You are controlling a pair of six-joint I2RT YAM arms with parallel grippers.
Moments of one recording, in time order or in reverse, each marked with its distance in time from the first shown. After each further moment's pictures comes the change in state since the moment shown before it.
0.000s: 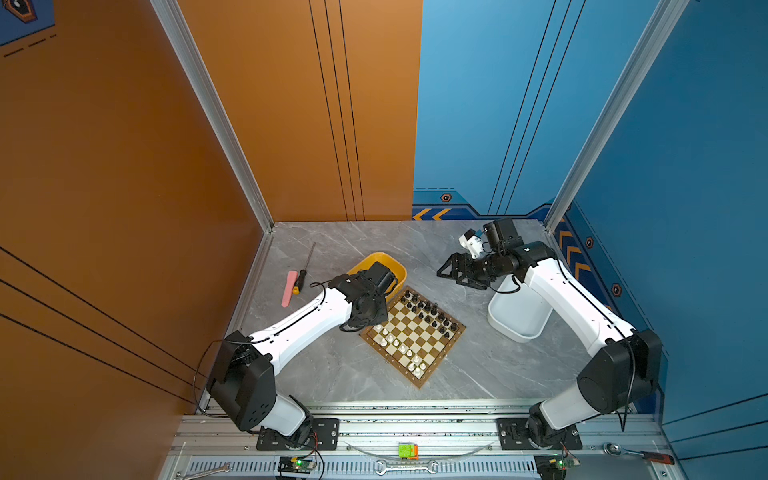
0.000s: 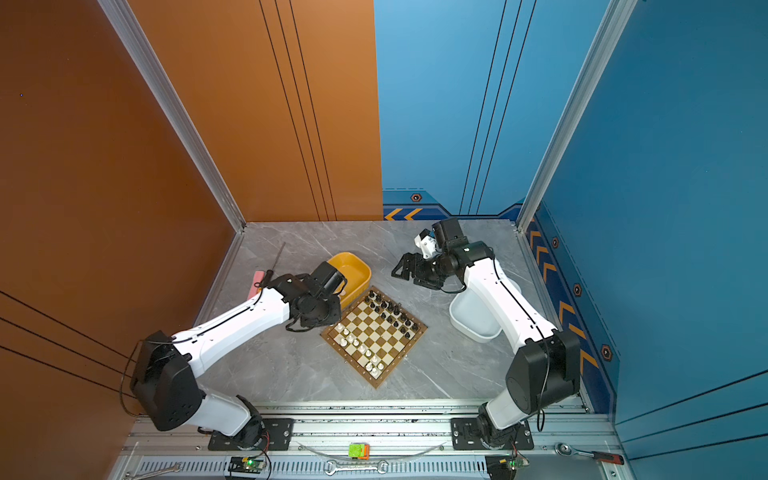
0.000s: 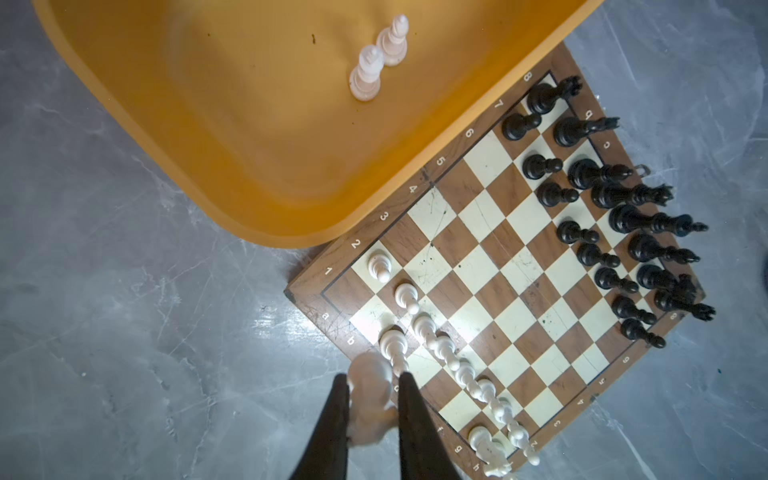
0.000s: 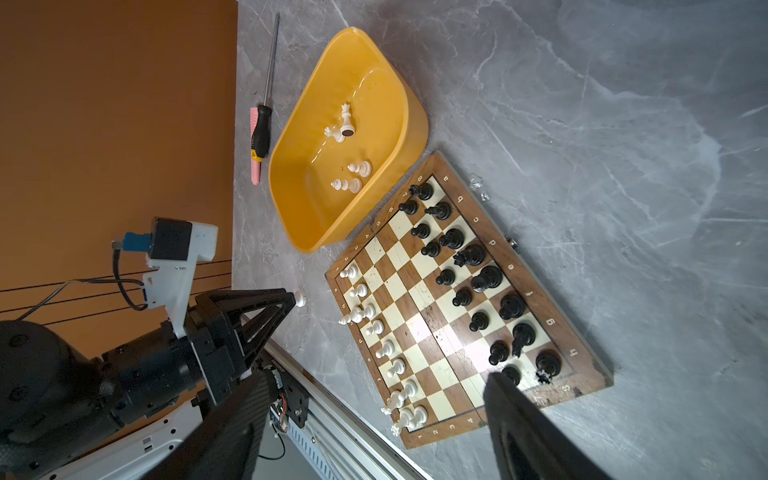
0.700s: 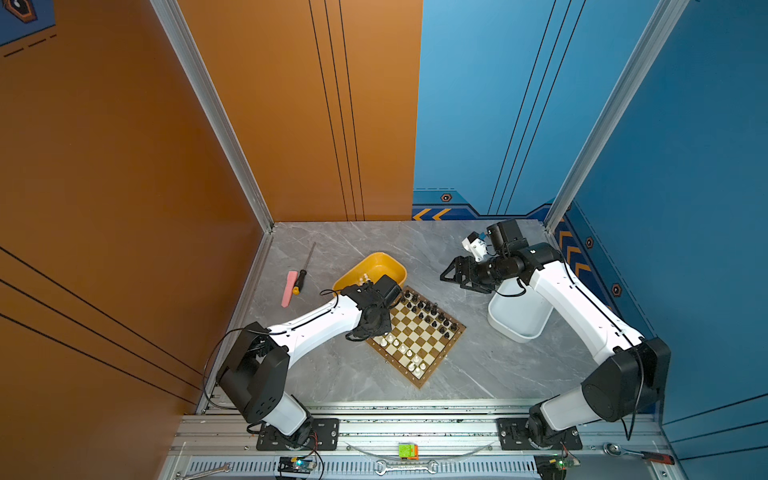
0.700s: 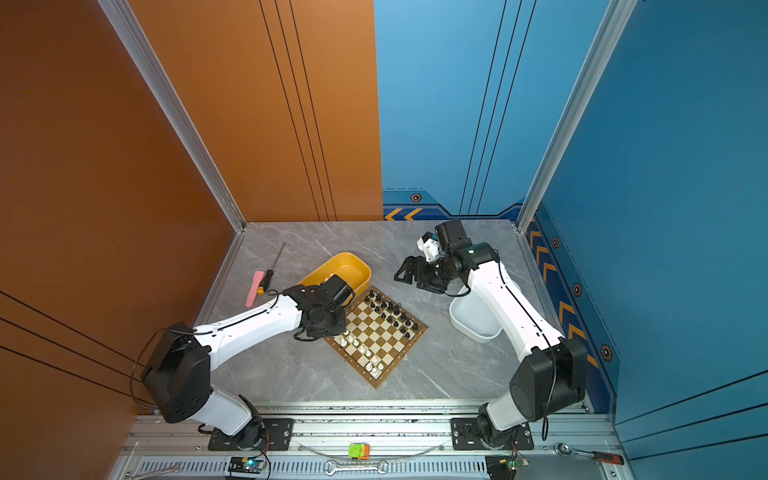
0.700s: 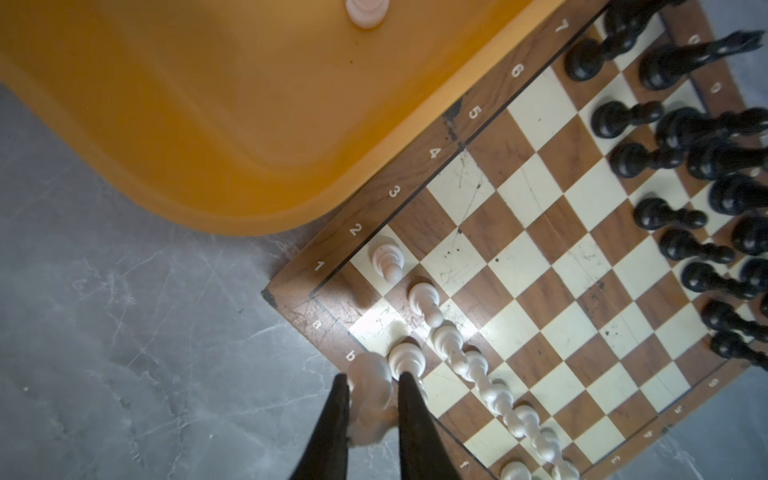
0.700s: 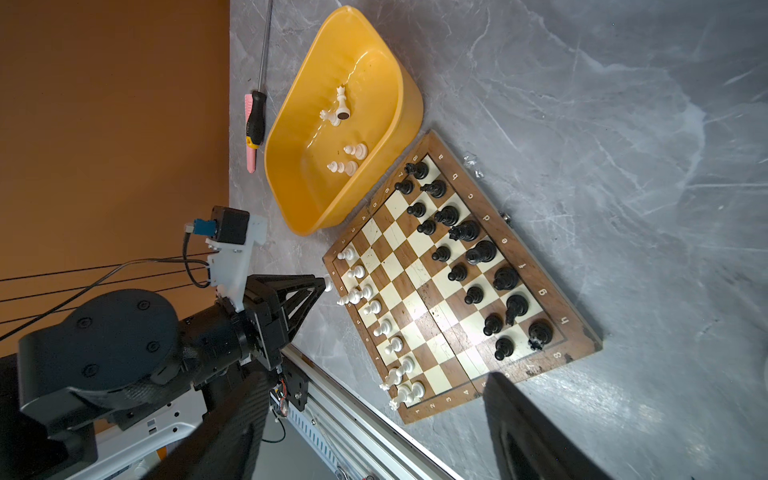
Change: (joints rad) left arm -0.034 0.068 -0.105 0.103 0.000 -0.025; right arm -0.005 -0.038 -0.004 -0.064 0.002 -0.012
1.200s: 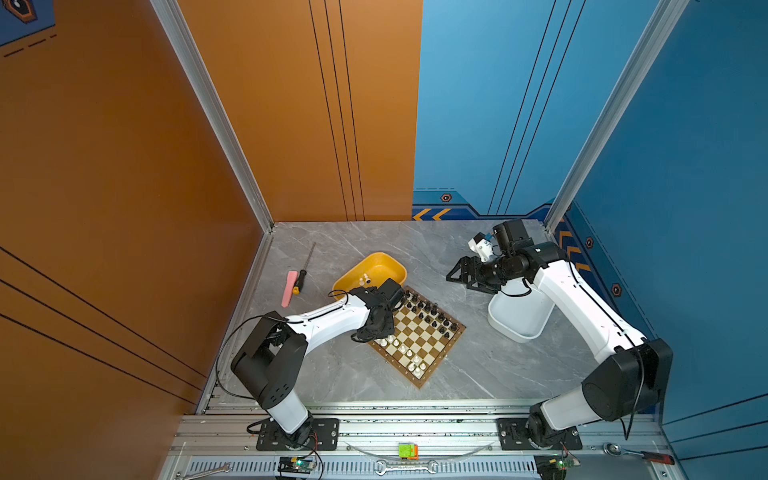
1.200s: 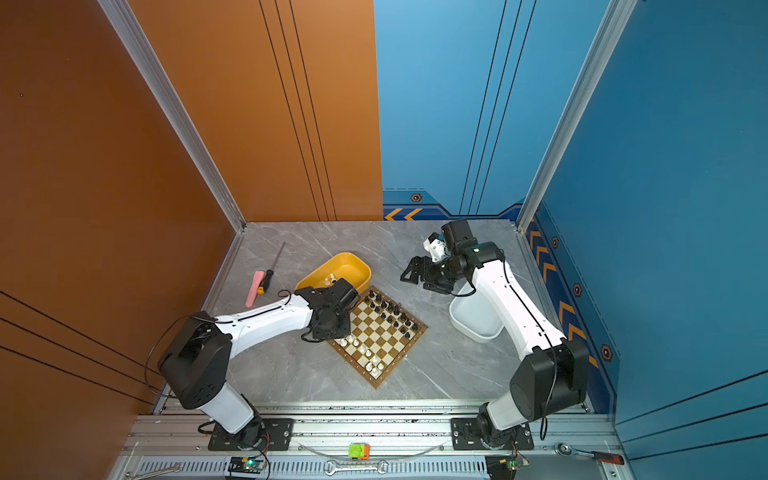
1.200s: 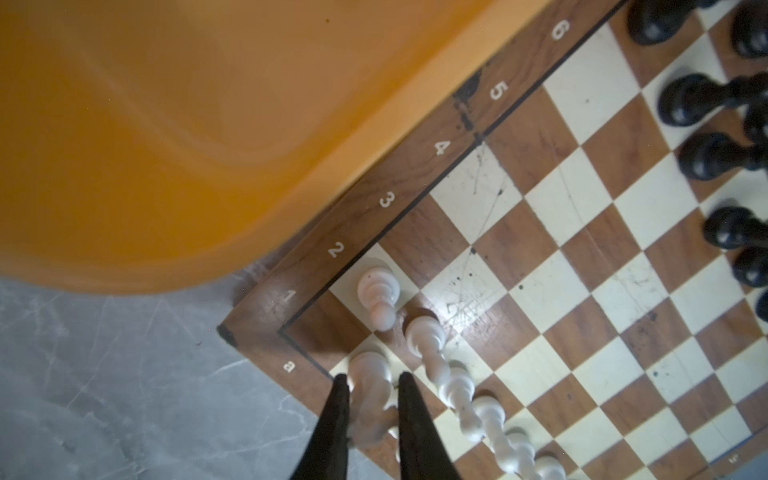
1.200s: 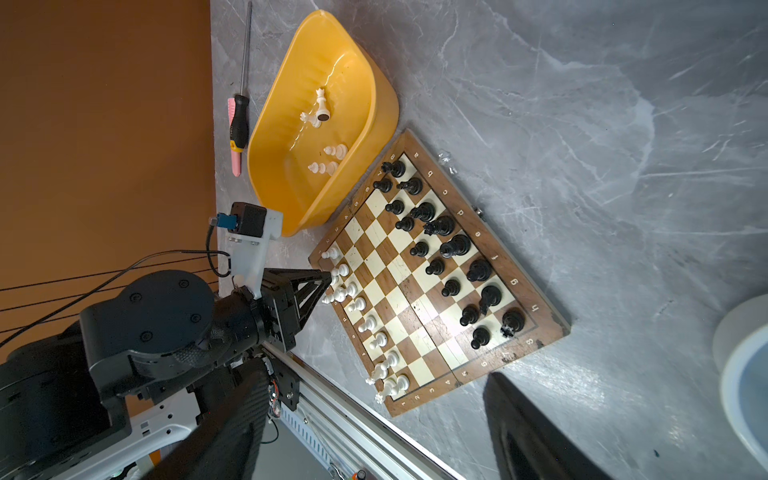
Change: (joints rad) left arm 0.000 0.089 -0.010 0.063 0.024 0.000; right arm -0.044 -0.003 0.000 -0.045 0.006 -0.036
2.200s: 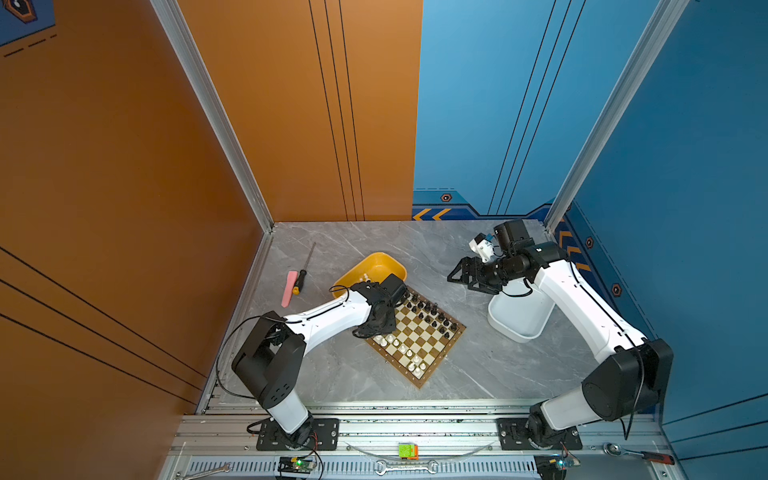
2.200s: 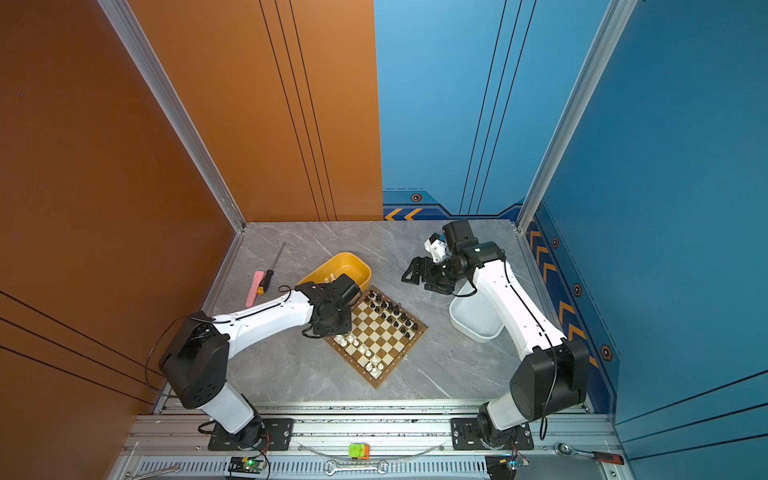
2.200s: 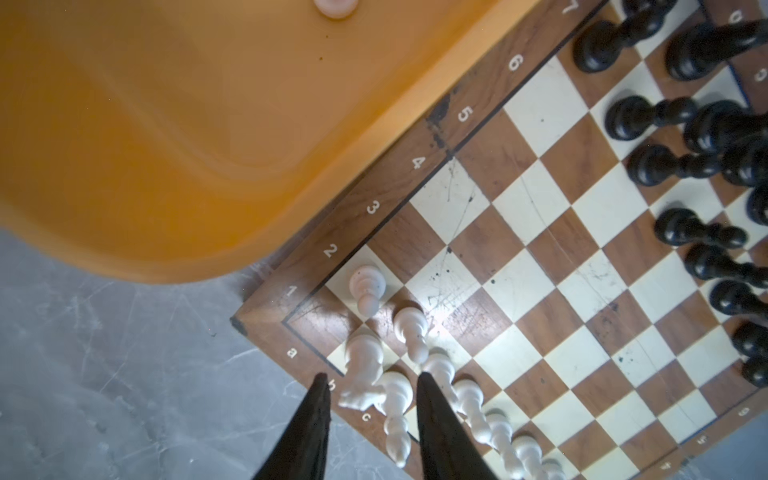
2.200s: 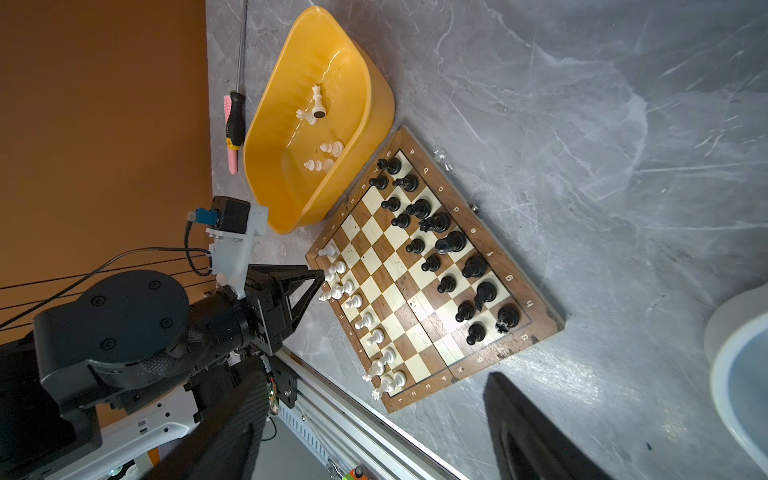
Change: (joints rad) left arm -0.006 -0.005 0.077 -0.082 -0.026 0.019; right arm -0.005 0.000 0.000 -0.008 0.000 -0.008
